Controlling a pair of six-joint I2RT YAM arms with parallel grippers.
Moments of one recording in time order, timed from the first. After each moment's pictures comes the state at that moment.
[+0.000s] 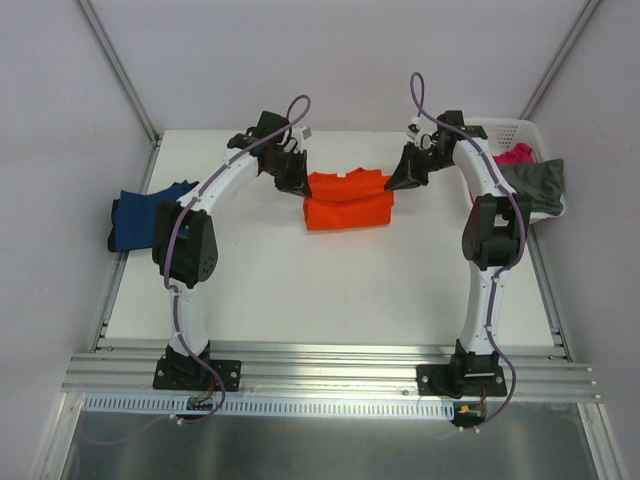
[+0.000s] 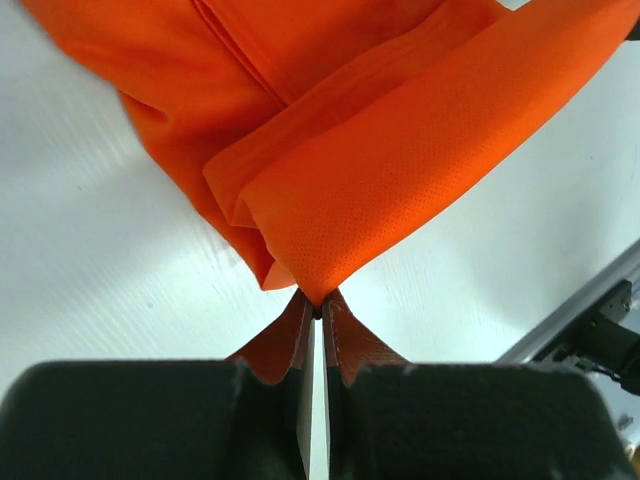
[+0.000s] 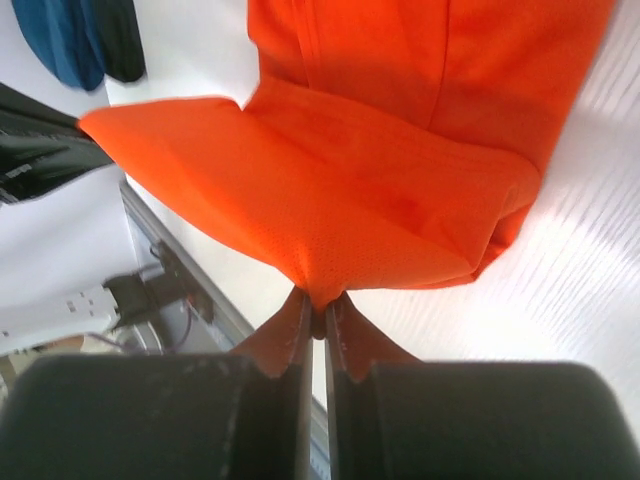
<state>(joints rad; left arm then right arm) -0.37 2.02 1.82 -0.78 0.46 -0.25 0.08 2.22 2.03 -1.05 -0.82 0.12</state>
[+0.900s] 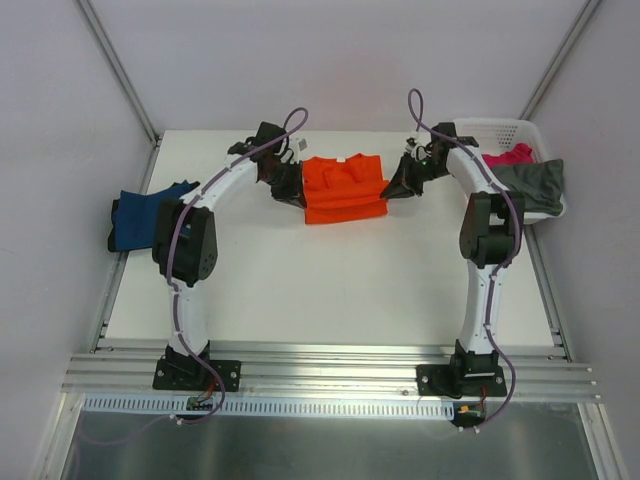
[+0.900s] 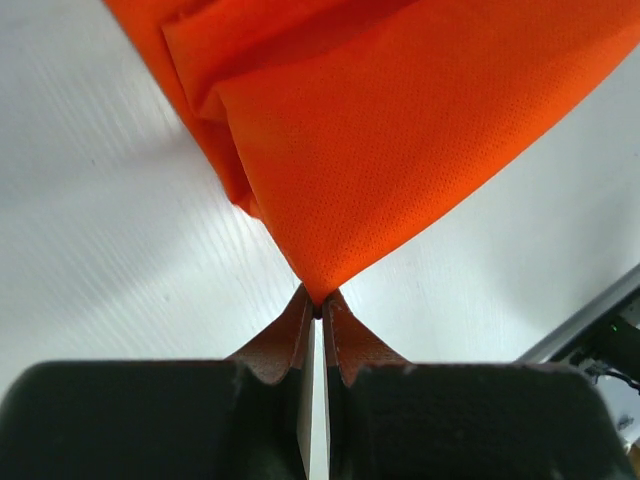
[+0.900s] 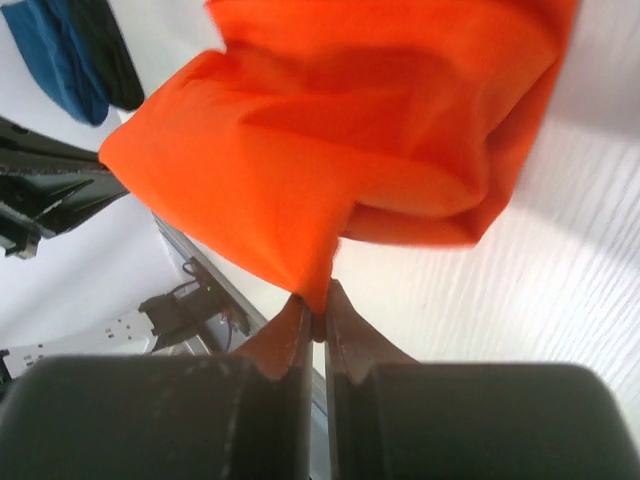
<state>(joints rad) -0.35 2.07 1.78 -0.74 0.44 -0.25 0.08 2.31 2.01 -0.94 -0.80 0.30</state>
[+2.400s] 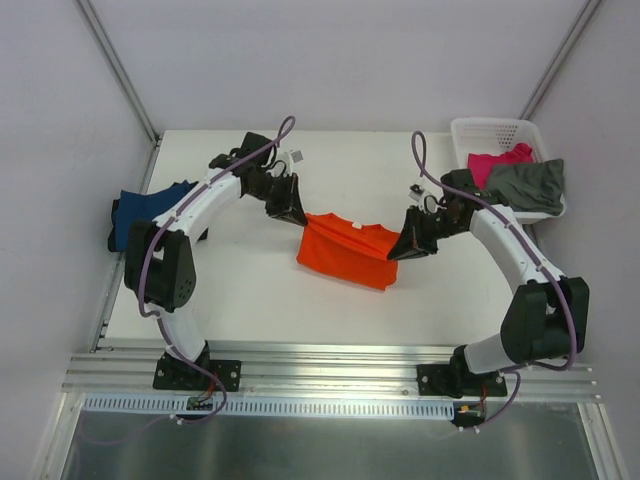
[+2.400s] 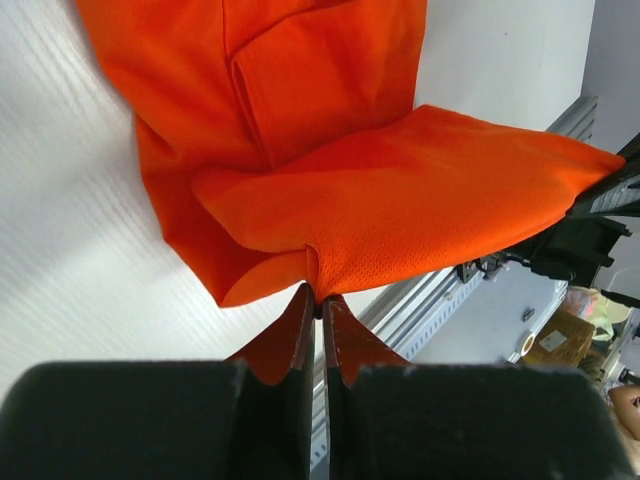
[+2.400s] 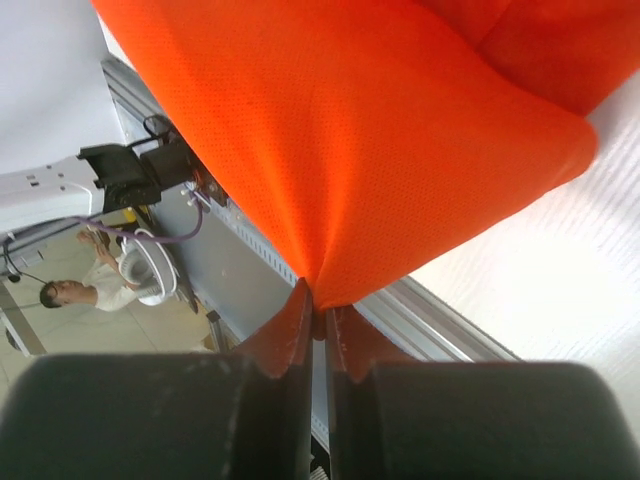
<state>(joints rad) -0.35 1.77 1.49 -0.78 0.66 -0.30 0.19 1.45 1.17 -0.99 -0.78 0.22</state>
